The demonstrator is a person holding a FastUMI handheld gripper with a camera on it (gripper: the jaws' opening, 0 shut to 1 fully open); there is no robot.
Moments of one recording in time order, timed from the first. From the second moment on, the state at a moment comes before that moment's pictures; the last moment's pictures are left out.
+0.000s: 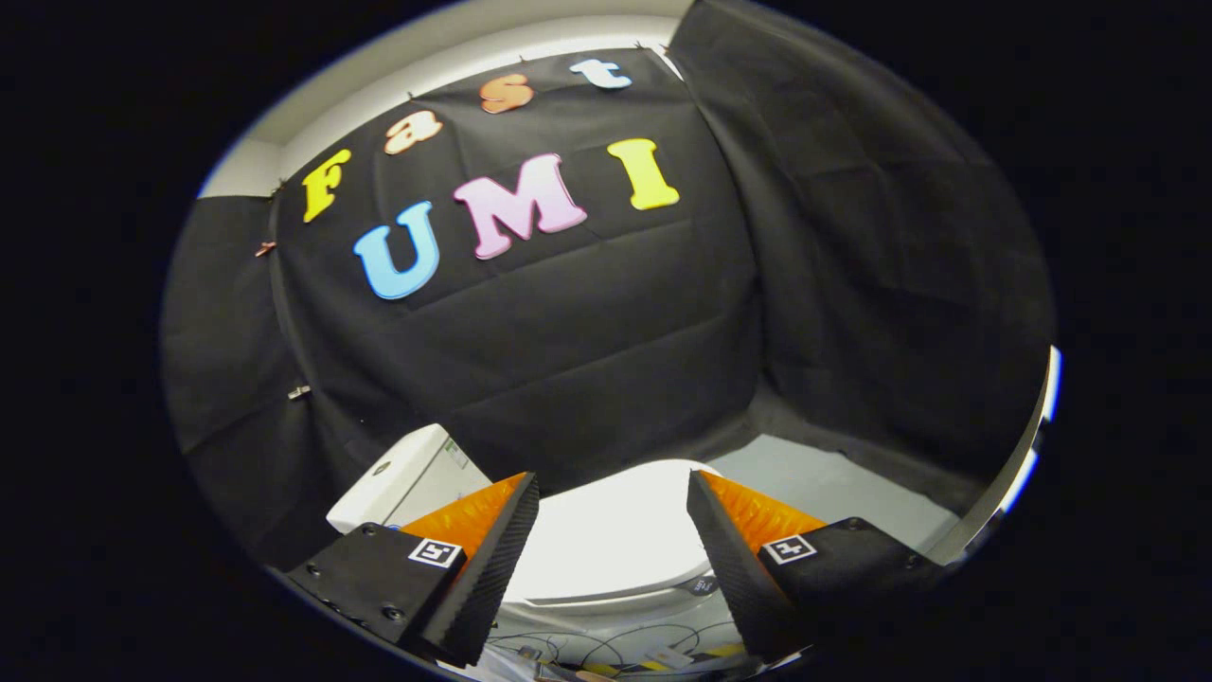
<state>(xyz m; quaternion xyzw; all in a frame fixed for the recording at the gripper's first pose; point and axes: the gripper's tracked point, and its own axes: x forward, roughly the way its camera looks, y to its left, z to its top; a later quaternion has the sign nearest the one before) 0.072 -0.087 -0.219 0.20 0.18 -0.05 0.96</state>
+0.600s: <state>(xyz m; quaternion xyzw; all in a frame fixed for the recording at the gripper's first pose) 0.083 -0.116 -0.447 0.33 0.35 -0.11 0.87</state>
